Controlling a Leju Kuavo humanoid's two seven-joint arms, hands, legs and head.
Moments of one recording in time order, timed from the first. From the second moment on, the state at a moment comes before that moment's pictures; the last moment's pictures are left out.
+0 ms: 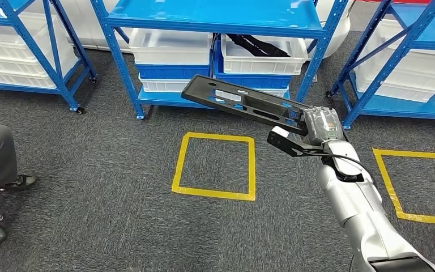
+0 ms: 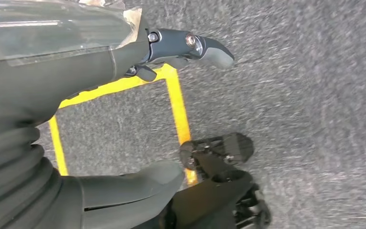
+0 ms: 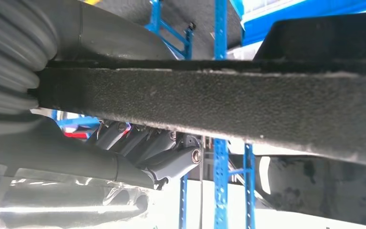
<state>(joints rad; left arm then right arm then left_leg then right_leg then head) -0.11 -0.18 0.69 -0.21 -0.74 0.39 -0.40 -0.73 -0.12 0.31 -0.83 1.33 -0.56 -0.15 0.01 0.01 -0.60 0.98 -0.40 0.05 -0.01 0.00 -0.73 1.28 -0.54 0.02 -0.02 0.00</state>
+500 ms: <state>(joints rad) -0.11 -0.18 0.70 -0.21 -0.73 0.39 -0.40 -0.73 -0.12 0.30 -0.83 1.33 -0.55 -0.15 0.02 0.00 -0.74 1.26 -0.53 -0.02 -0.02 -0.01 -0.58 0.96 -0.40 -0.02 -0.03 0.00</state>
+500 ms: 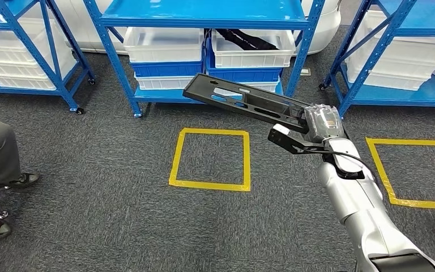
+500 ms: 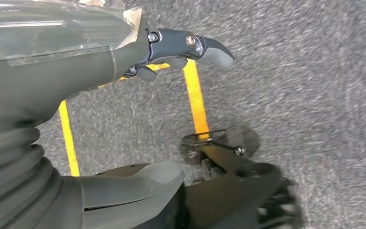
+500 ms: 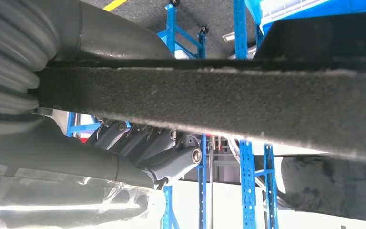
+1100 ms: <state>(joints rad) -0.11 -0.18 0.71 -0.21 -0.74 0.38 -0.40 -0.72 -0.14 0.29 -0.84 1.33 -0.55 -0.15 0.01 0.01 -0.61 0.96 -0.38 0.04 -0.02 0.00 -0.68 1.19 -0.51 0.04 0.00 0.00</state>
